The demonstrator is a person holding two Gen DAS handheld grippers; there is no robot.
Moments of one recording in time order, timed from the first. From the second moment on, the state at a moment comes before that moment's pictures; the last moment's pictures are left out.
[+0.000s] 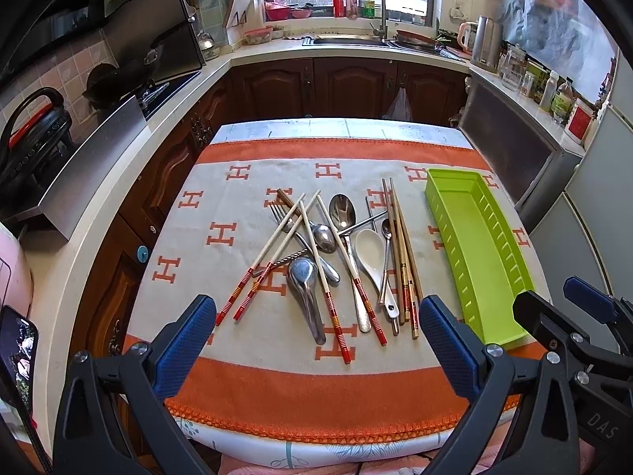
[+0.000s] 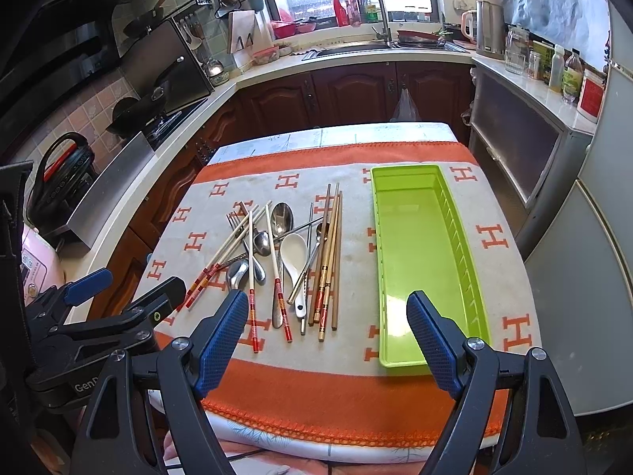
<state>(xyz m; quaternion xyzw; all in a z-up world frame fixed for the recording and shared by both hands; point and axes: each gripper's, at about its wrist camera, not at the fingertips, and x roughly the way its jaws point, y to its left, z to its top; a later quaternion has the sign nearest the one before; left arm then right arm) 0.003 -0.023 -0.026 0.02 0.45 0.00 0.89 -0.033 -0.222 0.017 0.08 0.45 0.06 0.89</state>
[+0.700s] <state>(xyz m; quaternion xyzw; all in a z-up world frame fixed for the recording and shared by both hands) 0.001 -0.021 -0.026 0.01 0.45 0.00 0.89 -0.033 -0.220 0.016 0.08 0.45 0.06 0.89</state>
